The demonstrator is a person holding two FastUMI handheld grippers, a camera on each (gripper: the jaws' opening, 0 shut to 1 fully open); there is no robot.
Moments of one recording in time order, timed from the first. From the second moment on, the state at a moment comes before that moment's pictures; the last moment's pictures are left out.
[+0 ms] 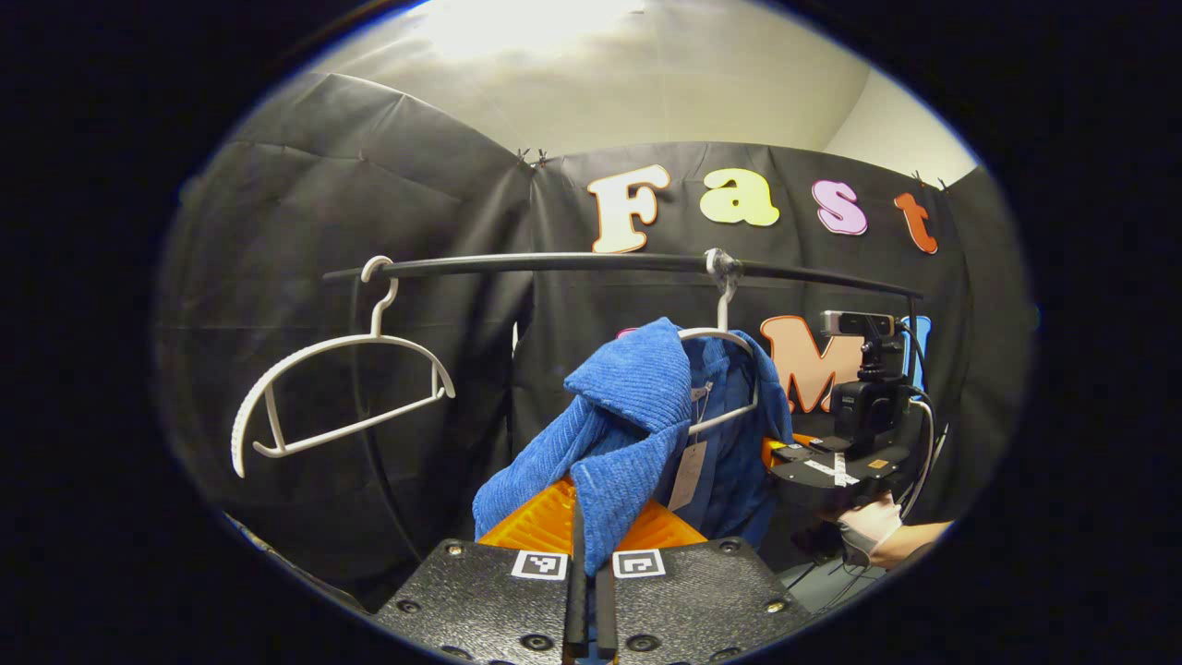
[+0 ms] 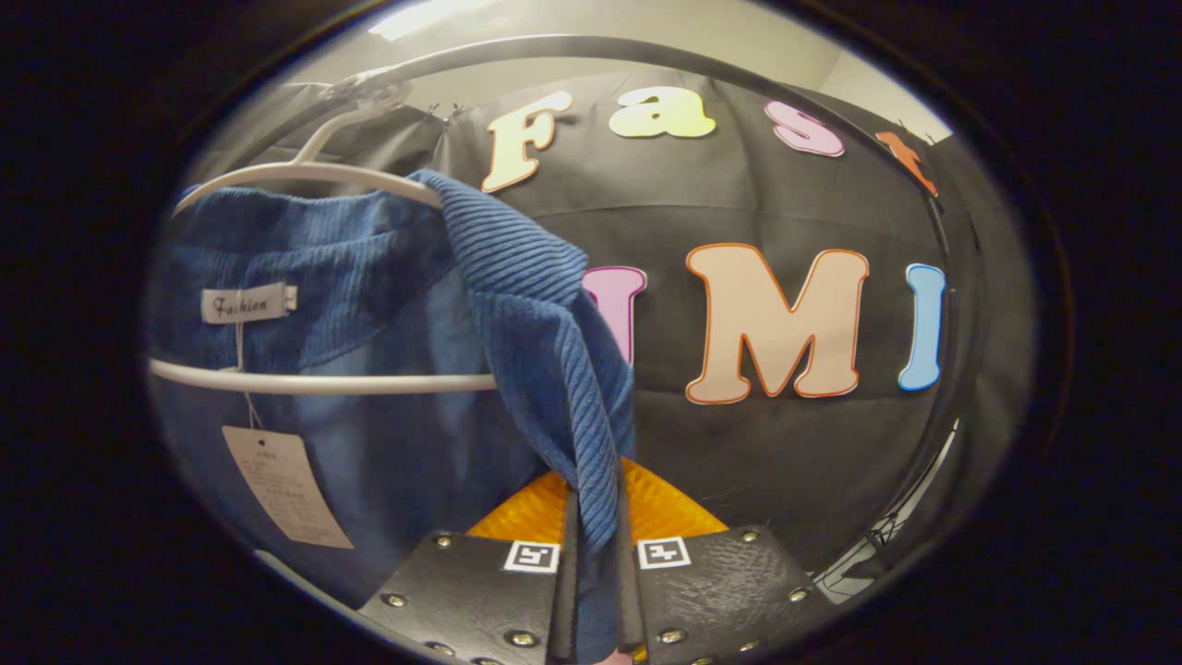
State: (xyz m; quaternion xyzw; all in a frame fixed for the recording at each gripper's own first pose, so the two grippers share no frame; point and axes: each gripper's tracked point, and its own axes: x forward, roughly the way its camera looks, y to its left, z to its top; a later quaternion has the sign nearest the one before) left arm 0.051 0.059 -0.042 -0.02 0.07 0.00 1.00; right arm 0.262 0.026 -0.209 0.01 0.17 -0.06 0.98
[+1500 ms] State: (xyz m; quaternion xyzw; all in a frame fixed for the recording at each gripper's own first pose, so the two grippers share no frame) left arm 0.079 0.143 -0.022 0.00 0.04 0.04 1.00; right arm 0.353 -0.056 -0.163 0.04 0.11 -0.10 0.99
